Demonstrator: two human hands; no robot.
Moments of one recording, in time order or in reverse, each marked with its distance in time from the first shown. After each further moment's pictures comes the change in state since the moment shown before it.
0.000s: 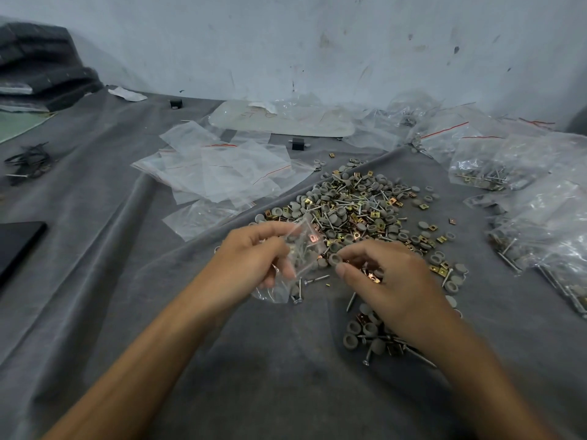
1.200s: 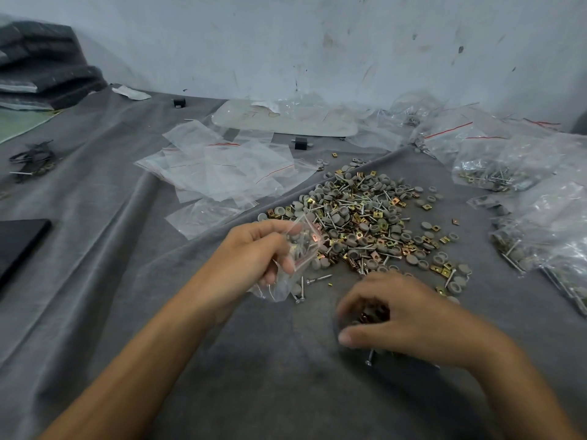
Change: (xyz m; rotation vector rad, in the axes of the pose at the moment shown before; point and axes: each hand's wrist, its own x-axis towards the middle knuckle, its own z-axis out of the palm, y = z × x) left_hand 0.003 0.001 -0.002 -0.028 -0.006 -0.017; right_hand -0.007 0.005 -0.024 -0.024 -0.640 0.138
